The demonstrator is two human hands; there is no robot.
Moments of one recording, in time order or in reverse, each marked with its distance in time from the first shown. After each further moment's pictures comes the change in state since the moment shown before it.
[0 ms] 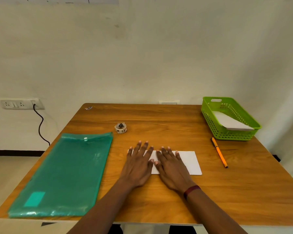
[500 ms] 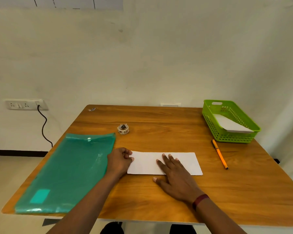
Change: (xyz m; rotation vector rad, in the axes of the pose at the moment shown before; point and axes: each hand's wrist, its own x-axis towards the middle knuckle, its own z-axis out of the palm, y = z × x) left_hand -0.010 -0.040 -0.037 -0.711 0.189 -0.603; right_hand -0.028 0.008 0.003 0.002 -0.030 -0.121
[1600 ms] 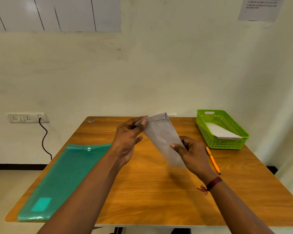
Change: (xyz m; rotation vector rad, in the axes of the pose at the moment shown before) left_hand -0.043 0.142 -0.054 -0.919 -0.296 0.189; right_hand -0.008 -0.004 -0.131 0.867 0.584 0.066
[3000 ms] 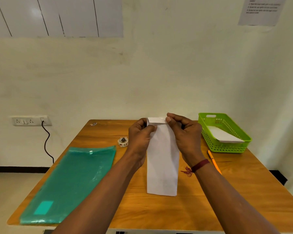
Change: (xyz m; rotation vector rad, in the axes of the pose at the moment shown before) left_hand 0.007 -0.010 0.031 0.029 0.090 0.135; right_hand 0.048 -0.050 0.028 0.424 0.281 -0.088
